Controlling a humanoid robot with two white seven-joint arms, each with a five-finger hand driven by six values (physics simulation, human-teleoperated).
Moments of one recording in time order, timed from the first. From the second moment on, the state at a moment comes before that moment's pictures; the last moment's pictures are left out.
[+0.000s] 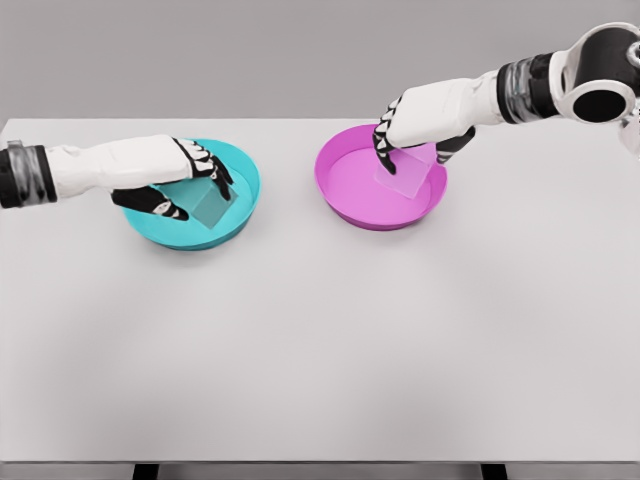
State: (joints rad) left arm -0.72 0.79 -0.63 -1.44 -0.14 -0.61 -0.61; right arm -1.33 -0.65 1.25 -1.28 0.33 -0.61 0.61
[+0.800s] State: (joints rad) left arm -0.79 0.59 -0.60 -1.00 -0.25 -0.61 -0.61; right arm -1.37 -0.63 1.24 -1.26 0.33 -0.61 0.61
